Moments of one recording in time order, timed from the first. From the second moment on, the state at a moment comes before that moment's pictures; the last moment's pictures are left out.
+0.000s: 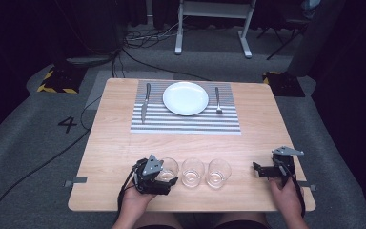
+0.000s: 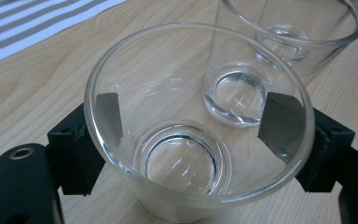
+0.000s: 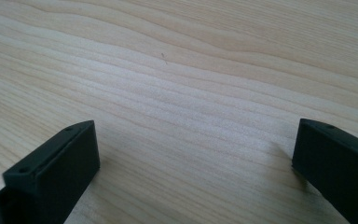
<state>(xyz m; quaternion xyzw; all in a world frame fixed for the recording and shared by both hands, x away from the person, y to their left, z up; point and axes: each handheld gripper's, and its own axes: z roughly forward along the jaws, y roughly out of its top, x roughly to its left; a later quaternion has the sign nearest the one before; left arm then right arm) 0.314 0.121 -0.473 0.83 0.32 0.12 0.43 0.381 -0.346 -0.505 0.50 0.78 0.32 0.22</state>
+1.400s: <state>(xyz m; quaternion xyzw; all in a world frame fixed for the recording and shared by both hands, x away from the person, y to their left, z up) 0.333 0.142 -0.398 0.80 0.31 0.16 0.48 0.381 -0.346 -0.505 0.50 0.78 0.32 0.22</state>
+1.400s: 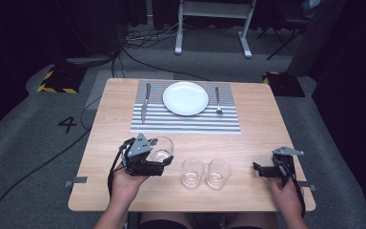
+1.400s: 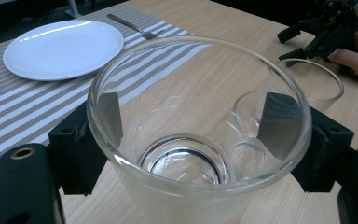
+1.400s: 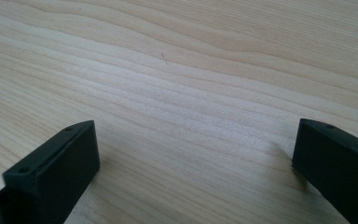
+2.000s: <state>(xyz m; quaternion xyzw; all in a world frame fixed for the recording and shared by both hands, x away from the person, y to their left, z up) 0.364 0.149 -0.360 0.77 0.33 0.19 0.50 0.381 -0.346 -0.505 0.49 0.78 0.32 0.22</state>
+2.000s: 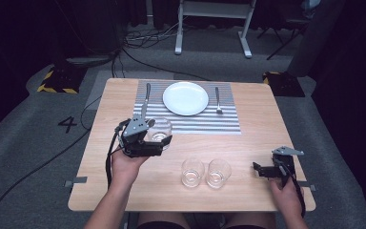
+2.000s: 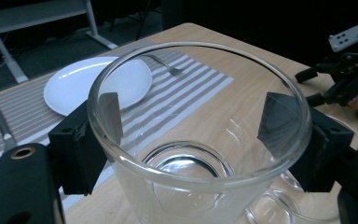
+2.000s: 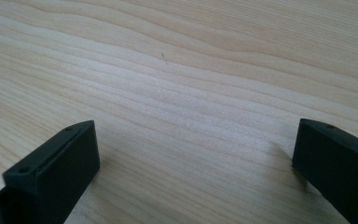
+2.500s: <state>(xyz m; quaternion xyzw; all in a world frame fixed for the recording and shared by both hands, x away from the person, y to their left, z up) 0.408 0.160 -0.353 0.77 0.34 0.20 0.49 0.381 -0.346 -0.505 0.50 0.78 0.32 0.22</state>
